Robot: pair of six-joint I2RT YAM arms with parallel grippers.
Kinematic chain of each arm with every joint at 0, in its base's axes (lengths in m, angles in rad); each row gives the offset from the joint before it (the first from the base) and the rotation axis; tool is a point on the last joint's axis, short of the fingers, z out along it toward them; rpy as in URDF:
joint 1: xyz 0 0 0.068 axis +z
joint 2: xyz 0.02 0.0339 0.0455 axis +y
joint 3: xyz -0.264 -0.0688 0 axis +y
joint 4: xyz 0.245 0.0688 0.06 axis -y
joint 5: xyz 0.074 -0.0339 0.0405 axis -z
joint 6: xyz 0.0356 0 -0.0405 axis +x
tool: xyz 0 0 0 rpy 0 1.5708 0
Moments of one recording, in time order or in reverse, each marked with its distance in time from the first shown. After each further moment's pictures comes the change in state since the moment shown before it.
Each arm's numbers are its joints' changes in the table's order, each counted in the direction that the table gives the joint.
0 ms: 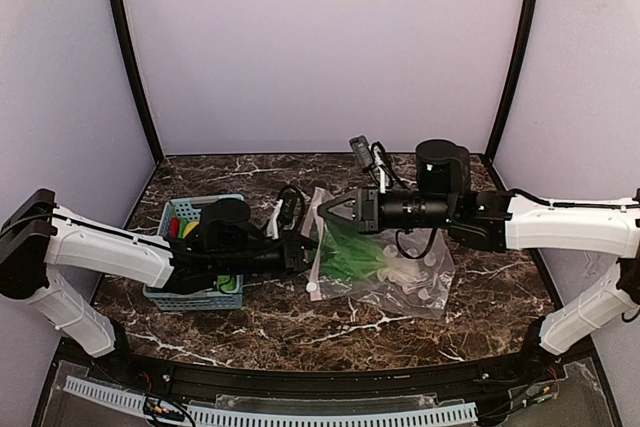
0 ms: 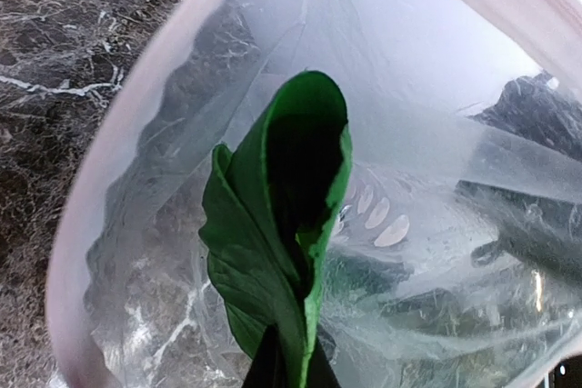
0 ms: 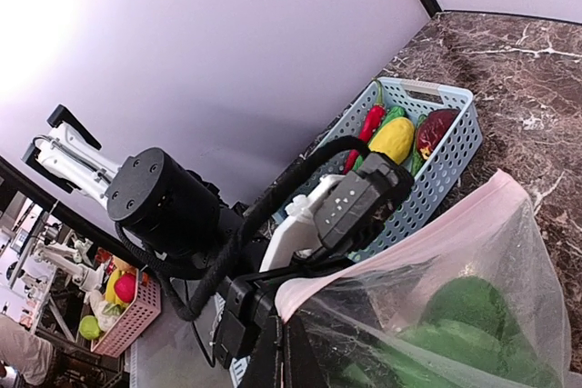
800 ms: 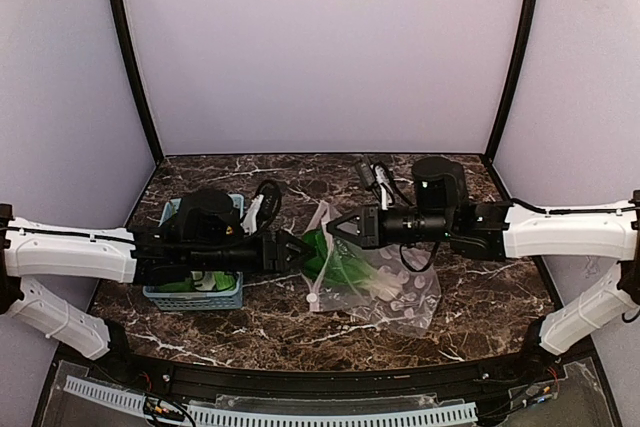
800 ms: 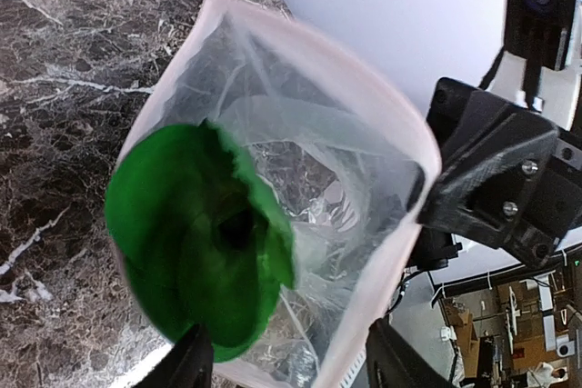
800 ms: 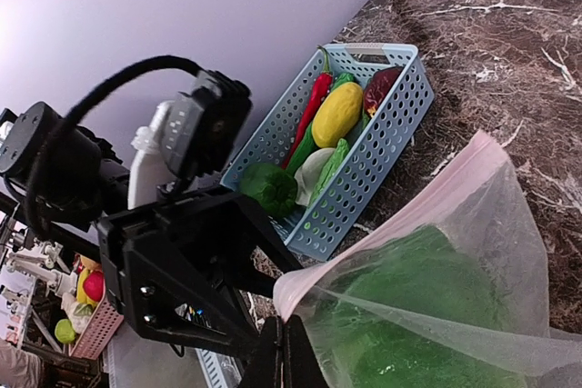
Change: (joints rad) left arm 0.000 -0.167 -0.048 -0.375 -0.071 0.132; right arm -0.006 -0.003 0.080 -0.030 0.072 -0.002
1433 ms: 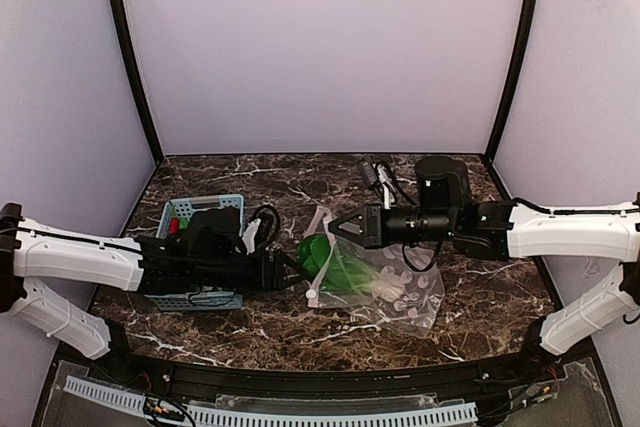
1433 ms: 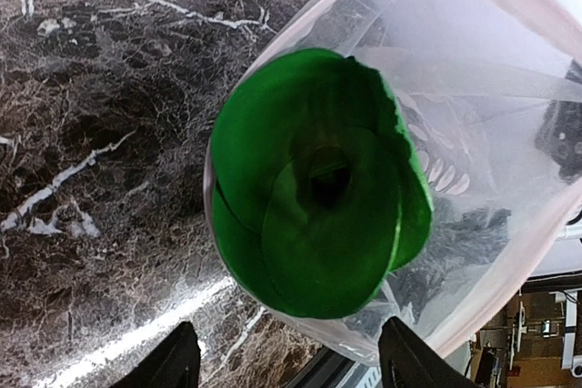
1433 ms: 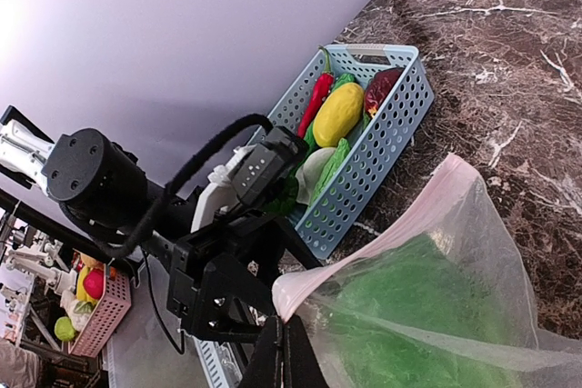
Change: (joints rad) left arm 0.000 -0.015 0.085 -0.067 -0.043 -0.050; right arm 0.000 -0.020 0.001 -0.021 -0.001 -0.008
